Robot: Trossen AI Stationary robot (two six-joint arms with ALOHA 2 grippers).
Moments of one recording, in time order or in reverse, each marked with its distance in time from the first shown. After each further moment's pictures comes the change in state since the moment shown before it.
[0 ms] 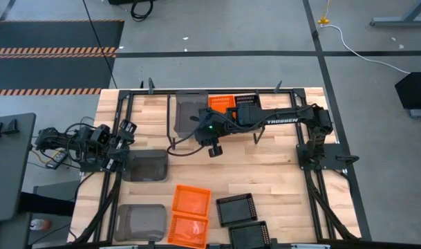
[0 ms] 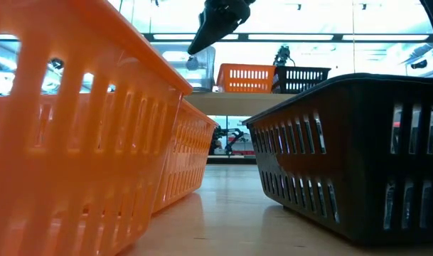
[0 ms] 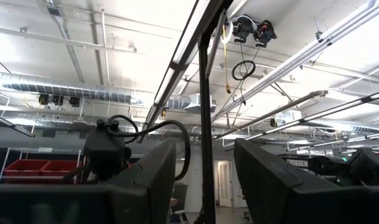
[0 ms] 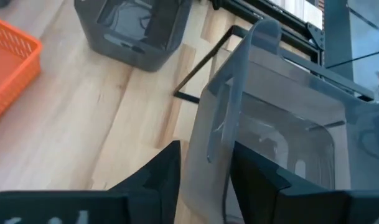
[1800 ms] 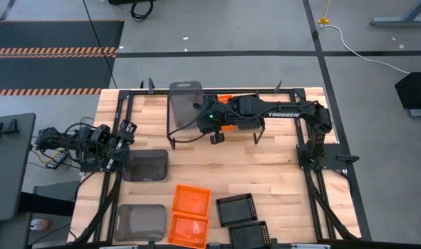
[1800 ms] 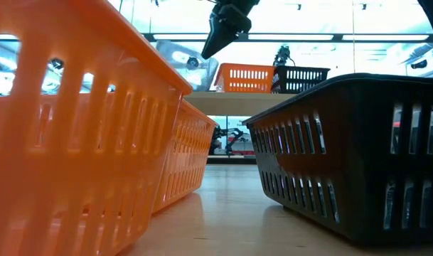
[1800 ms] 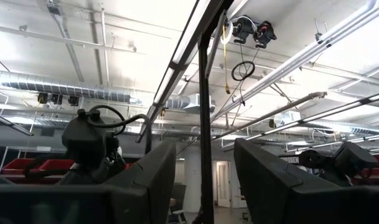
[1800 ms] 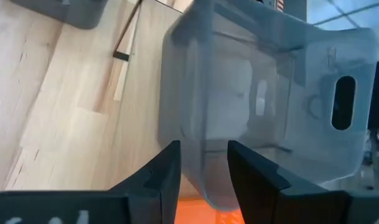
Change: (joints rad) left arm 0.000 0.000 -0.001 0.002 0.000 -0.010; right arm -0.069 0.000 0.080 -0.123 0.172 -0.054
